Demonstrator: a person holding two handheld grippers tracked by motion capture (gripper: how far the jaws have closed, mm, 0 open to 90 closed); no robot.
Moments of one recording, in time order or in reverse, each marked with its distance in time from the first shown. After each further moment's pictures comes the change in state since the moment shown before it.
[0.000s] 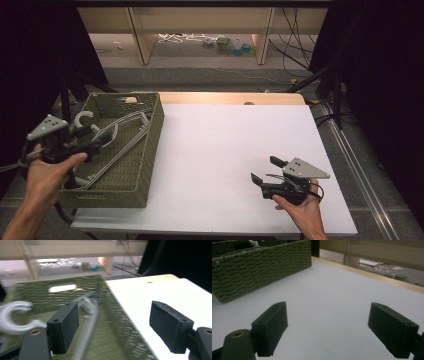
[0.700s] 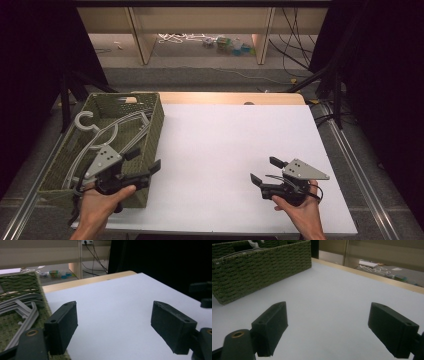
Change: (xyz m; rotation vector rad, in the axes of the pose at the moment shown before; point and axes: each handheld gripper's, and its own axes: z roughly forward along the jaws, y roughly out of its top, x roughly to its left) left arm -0.098 -0.048 0.020 -0.043 -0.187 0.076; right arm 0.001 -0.001 0.000 -0.012 -0.003 -0.007
